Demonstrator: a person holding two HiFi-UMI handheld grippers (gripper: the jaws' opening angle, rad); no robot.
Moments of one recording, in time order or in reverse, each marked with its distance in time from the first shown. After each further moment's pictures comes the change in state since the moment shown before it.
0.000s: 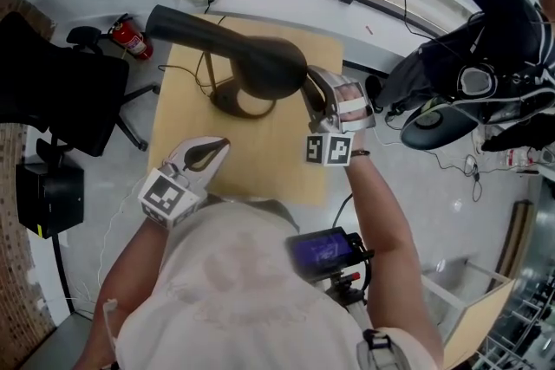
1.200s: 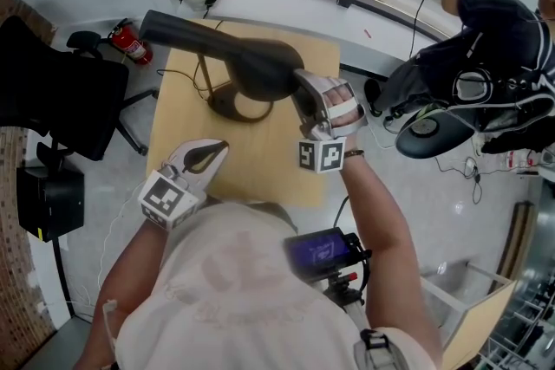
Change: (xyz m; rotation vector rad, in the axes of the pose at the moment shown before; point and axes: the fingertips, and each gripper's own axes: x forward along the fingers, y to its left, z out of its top) left arm 0.004 0.002 0.005 0.013 0.001 0.003; right arm 0.000 -0.012 0.029 -0.048 -0.109 -0.081
